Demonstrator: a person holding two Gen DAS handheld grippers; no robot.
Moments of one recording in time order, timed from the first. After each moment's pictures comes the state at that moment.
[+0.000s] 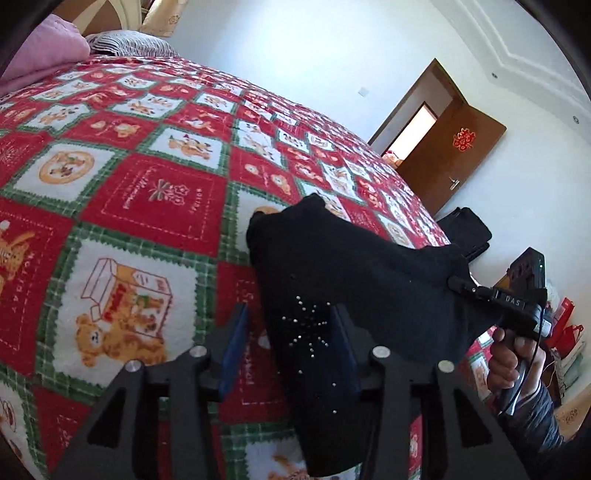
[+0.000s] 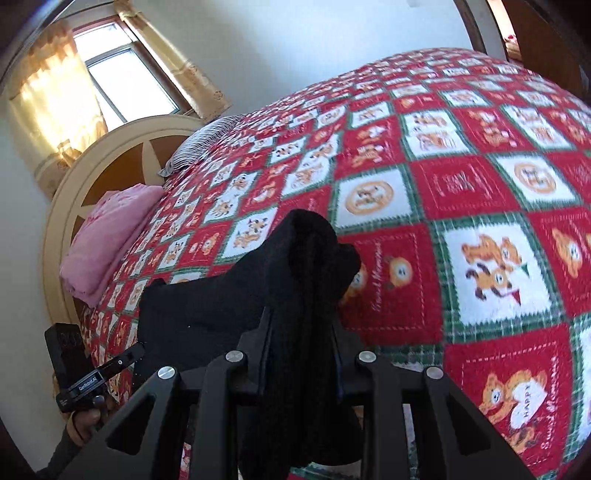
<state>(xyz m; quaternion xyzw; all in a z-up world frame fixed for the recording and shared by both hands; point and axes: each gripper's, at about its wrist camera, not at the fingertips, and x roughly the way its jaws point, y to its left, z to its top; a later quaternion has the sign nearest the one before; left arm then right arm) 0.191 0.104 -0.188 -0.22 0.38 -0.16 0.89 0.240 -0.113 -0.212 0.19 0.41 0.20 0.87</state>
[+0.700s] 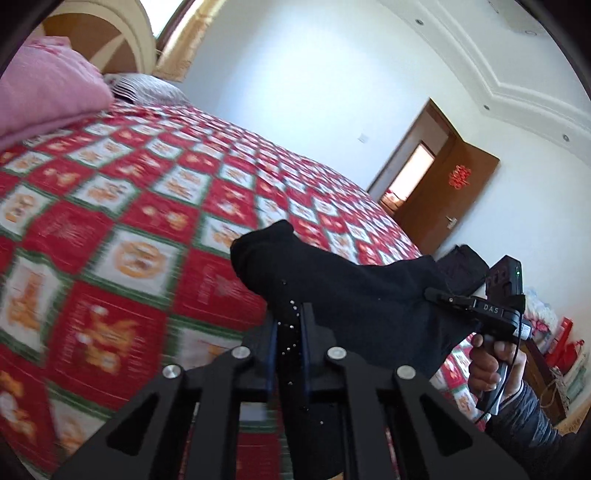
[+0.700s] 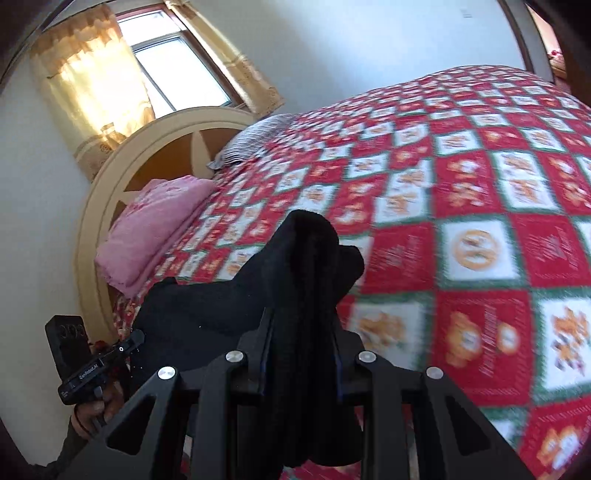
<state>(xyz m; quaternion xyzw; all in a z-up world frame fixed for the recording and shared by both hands) 0.157 0.186 -0.123 -0.23 0.29 -0.12 0.92 0.270 -0.032 -0.161 0.18 0.38 0.30 0.86</state>
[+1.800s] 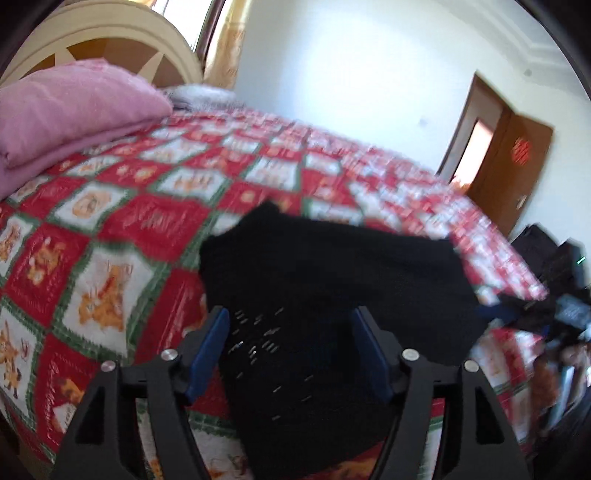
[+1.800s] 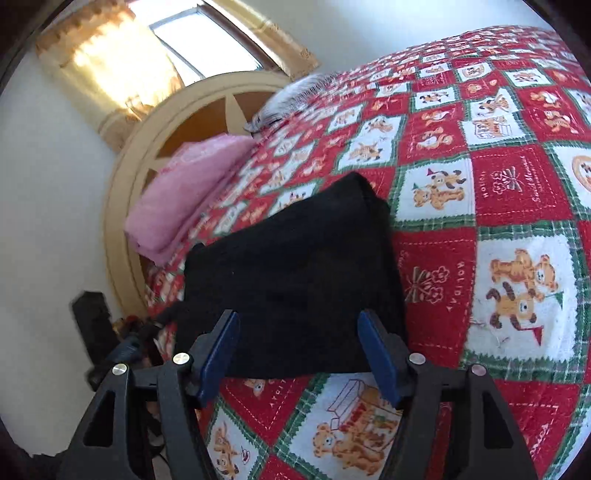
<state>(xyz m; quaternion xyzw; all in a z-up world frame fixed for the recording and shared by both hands) 0.169 0.207 -0.184 -0.14 0.34 0.02 0.93 0.266 0.048 -0.222 0.20 0.41 0.38 0.80</state>
